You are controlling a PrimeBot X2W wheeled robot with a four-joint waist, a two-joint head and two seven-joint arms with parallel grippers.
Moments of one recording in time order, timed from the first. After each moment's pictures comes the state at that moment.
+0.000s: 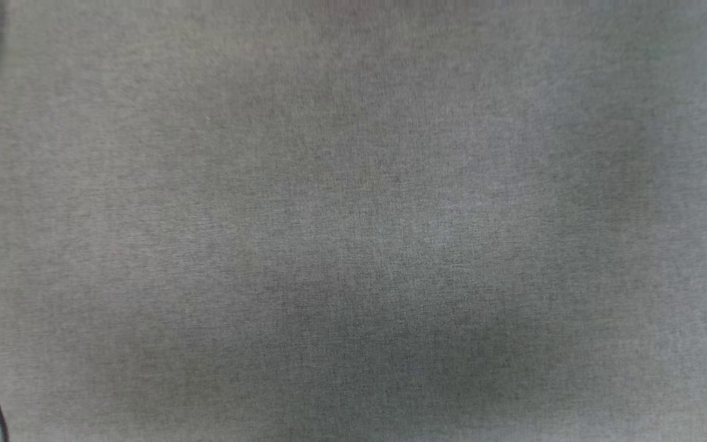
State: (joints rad) left arm -1.49 0.65 -0.89 0.61 -1.40 -0.13 -0.22; right arm -1.50 -0.30 -0.11 0.90 0.16 0.13 -0.08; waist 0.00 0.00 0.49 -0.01
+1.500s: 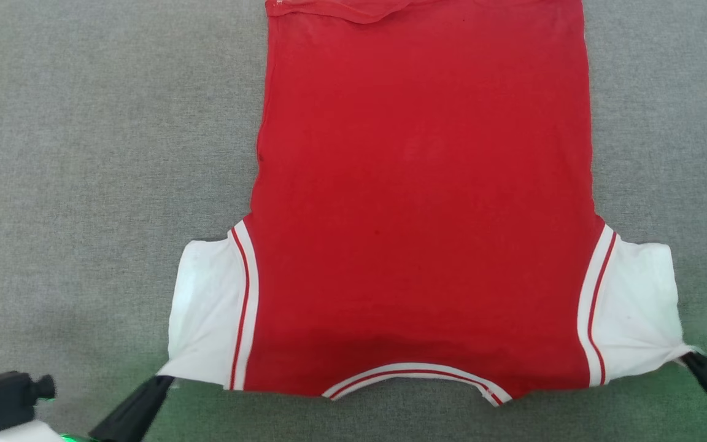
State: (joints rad) left arm 0.03 0.97 -0.65 -0.18 -1.43 -0.13 -0.26; right arm 0.22 -0.32 -0.29 -0.37 0.66 0.13 0.76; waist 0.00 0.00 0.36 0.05
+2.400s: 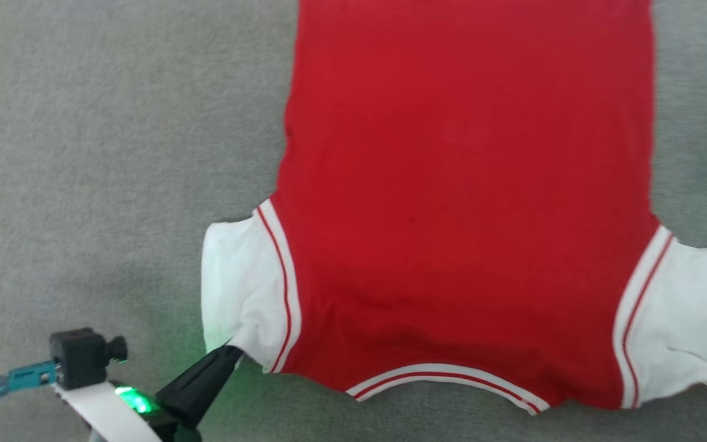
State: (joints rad) left arm -0.17 0.87 -0.79 -0.19 -1.36 -0.13 -0.22; right arm -0.34 -0.51 -0.31 -0.28 0.57 0.13 0.90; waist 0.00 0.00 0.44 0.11
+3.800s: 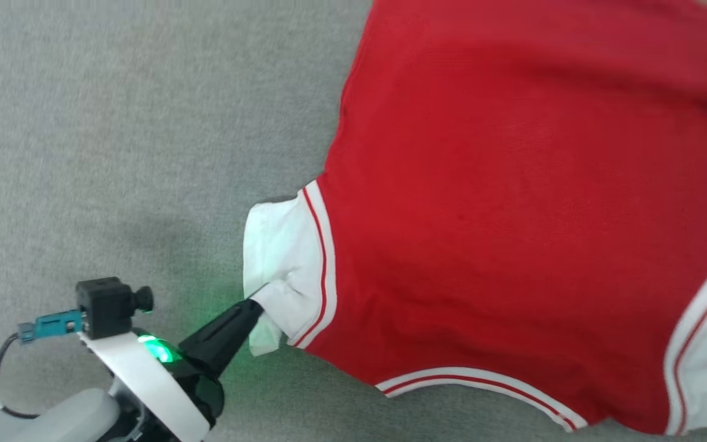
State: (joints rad) left arm -0.43 0.84 -0.98 -0.11 -1.39 -0.13 -0.26; right arm -0.83 -0.61 0.06 0.26 0.53 0.13 1.04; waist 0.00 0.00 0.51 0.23
